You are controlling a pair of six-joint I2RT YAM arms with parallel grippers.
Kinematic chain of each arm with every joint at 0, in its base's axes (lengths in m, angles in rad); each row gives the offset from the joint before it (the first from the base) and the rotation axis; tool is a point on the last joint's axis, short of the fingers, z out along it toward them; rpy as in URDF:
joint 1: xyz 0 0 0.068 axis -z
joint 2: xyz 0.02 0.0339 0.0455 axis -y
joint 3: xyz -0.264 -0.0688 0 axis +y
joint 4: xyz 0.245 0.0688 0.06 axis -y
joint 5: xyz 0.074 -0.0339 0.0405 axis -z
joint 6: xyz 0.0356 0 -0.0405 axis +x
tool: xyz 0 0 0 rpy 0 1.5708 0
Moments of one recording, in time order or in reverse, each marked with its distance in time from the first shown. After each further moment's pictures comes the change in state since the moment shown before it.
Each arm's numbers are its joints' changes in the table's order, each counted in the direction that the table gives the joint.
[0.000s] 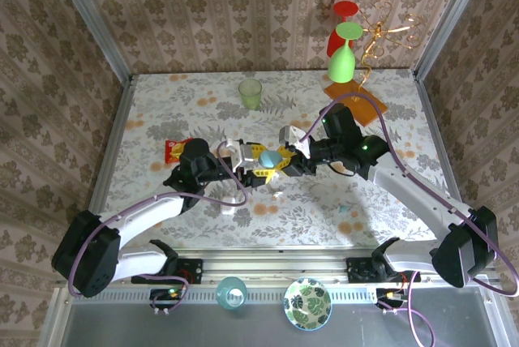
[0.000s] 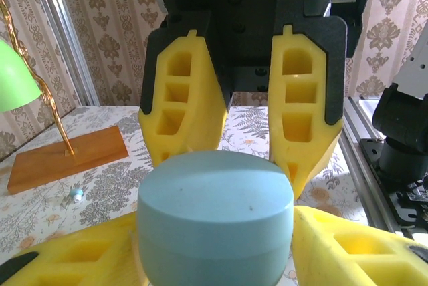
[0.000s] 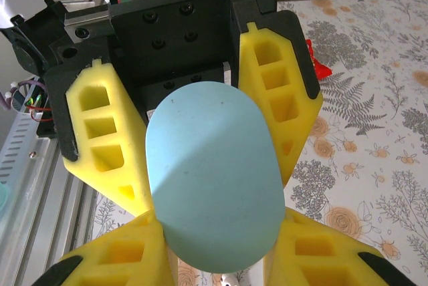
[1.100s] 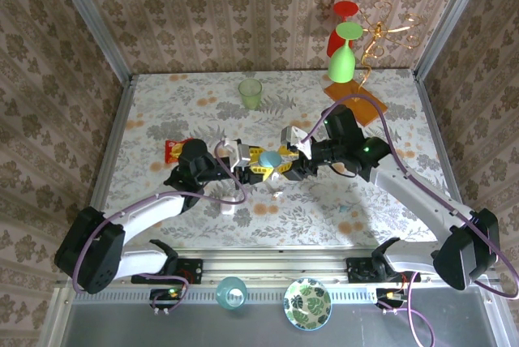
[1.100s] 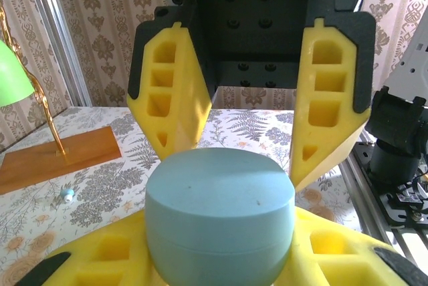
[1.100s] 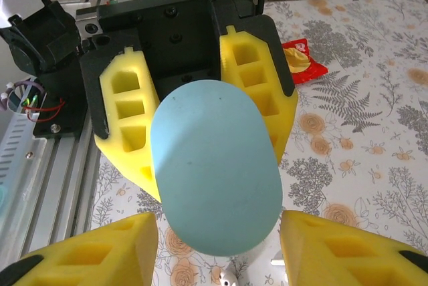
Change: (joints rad) left arm -0.031 -0.027 0.024 0.068 0.056 -0.038; right arm 0.008 0.018 0.023 0.017 0.004 0.009
